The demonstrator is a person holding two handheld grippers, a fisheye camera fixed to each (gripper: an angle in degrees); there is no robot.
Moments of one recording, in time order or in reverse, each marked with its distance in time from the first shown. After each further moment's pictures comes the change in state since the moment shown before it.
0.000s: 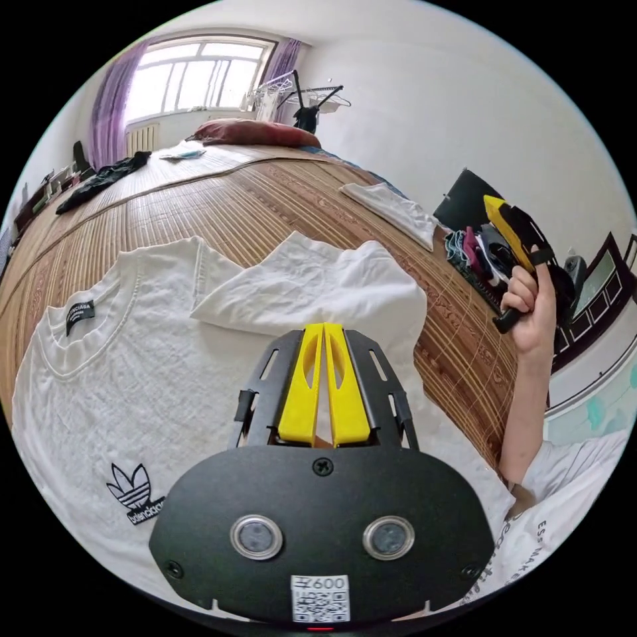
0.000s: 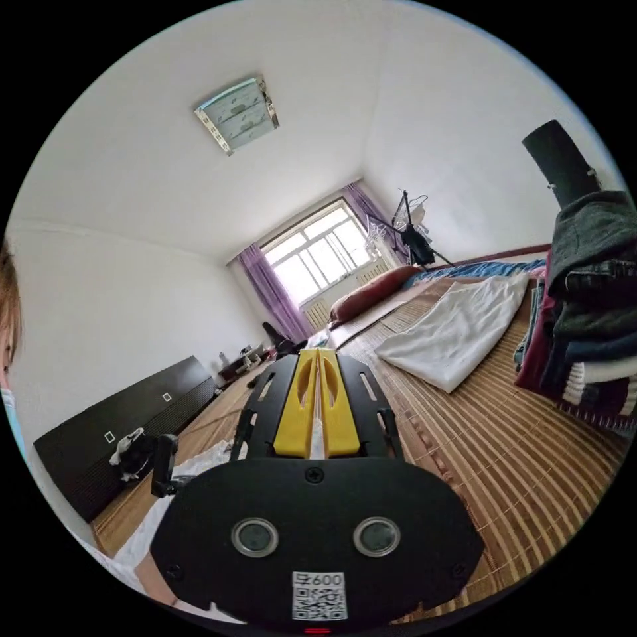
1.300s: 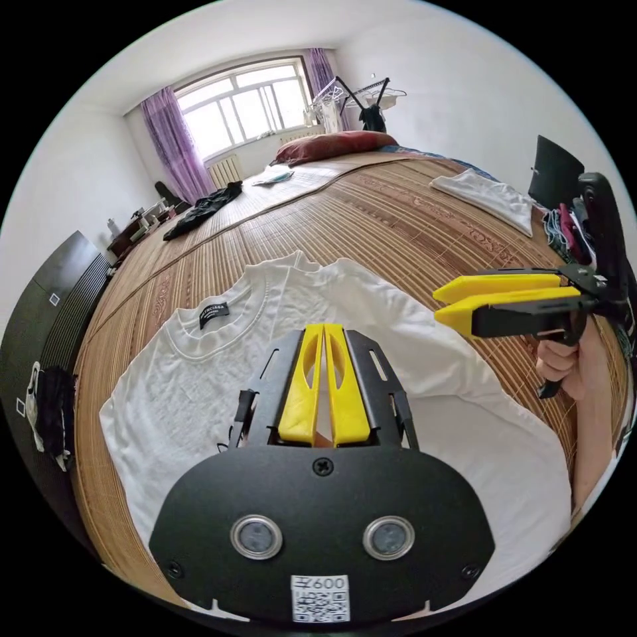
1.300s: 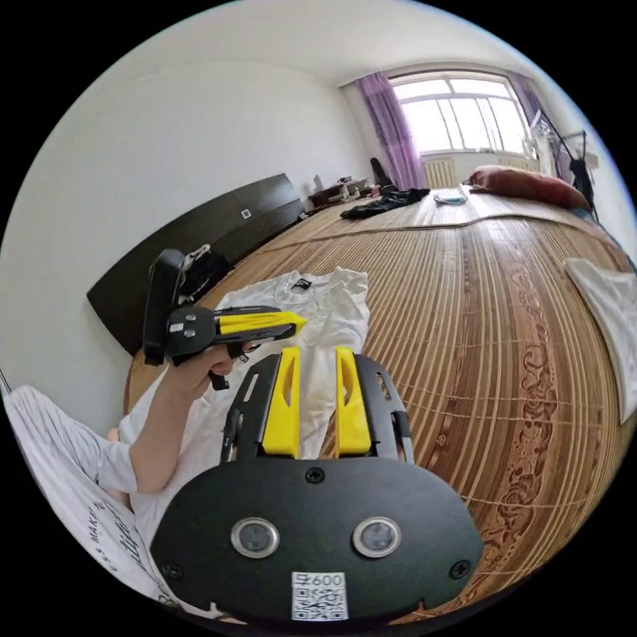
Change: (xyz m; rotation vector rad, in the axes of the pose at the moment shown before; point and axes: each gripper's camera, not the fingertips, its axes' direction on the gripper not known) left arm -0.007 0.027 0.012 0.025 -0.492 -0.025; right arm 0.017 0.029 0.142 -0.469 -0.304 0.005
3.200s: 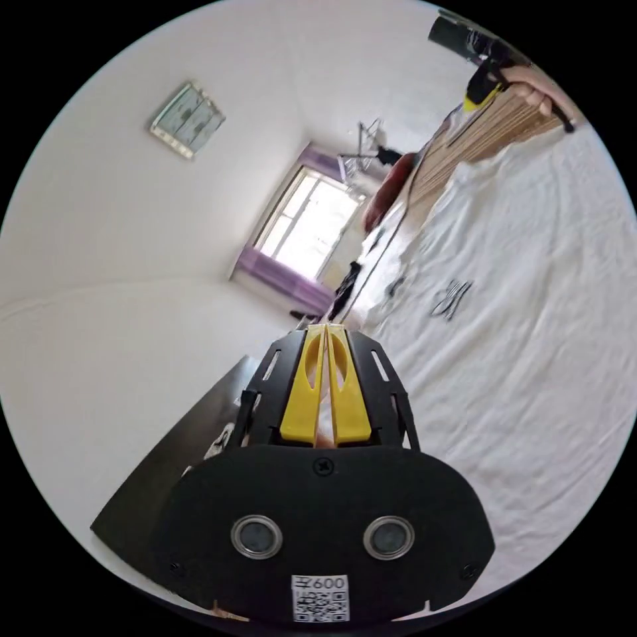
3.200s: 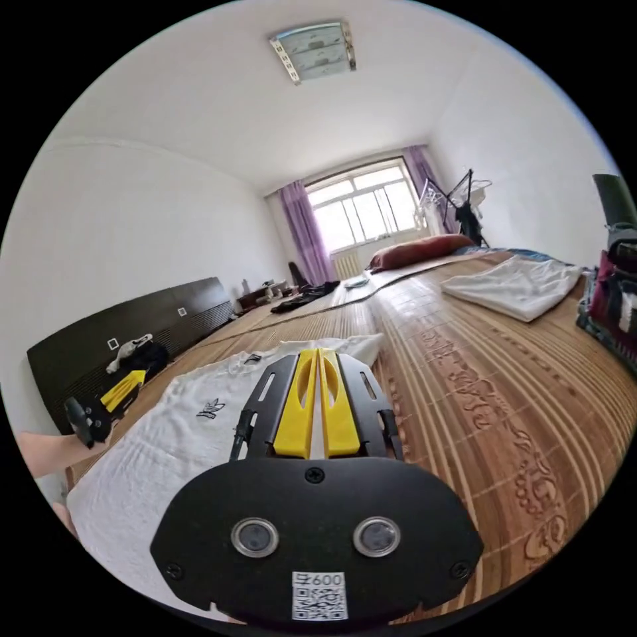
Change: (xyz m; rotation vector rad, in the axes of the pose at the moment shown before) left arm 0.113 0.308 -0.021 0.413 -0.669 0.553; right arm -0.170 0.170 0.080 0.401 0.599 -0.080
